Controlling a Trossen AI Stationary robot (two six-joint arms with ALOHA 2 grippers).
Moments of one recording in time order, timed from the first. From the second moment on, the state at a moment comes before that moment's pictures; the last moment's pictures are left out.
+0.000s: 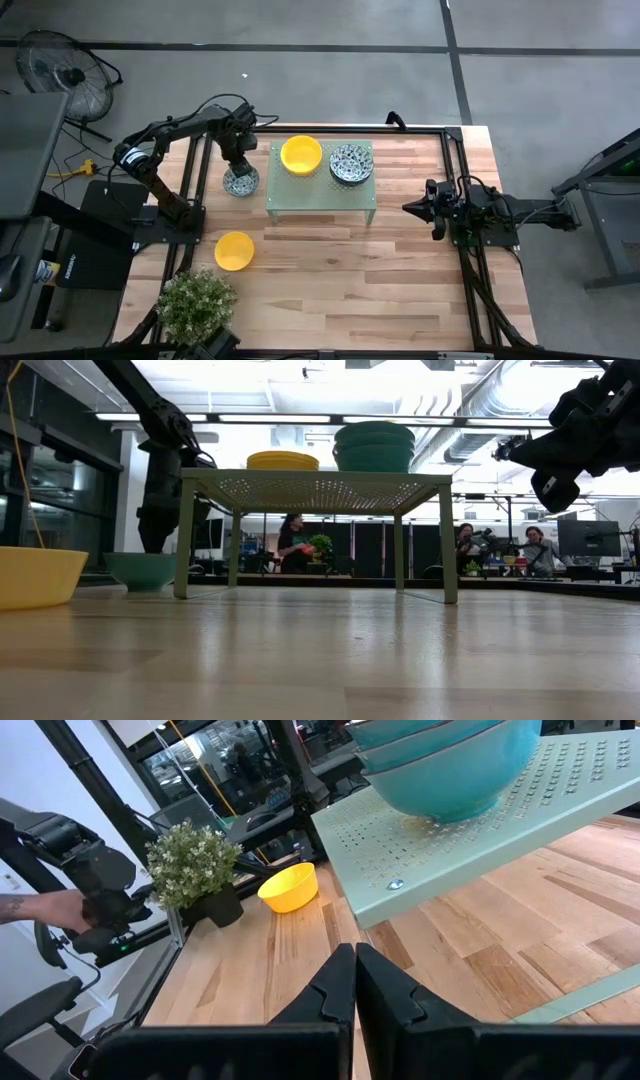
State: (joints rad) left arm 0.94 1.61 1.04 -1.01 0.06 0.38; right arm 0.01 0.01 0.07 -0.14 0.05 0.46
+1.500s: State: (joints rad) left arm 0.94 1.61 1.36 -1.37 0.07 0.46; right arm 0.01 0.01 0.07 -0.14 0.05 0.46
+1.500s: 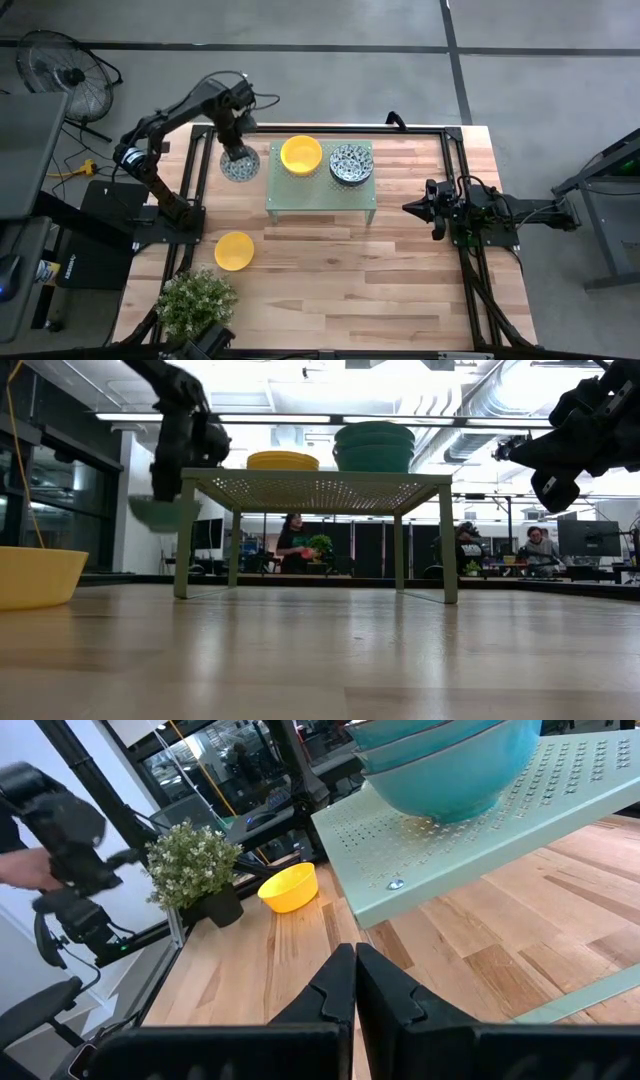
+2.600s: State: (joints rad) left arm 0.67 1.61 2.00 -1.46 0.05 0.22; right arm 0.01 0.01 0.06 -0.12 0.08 0.46
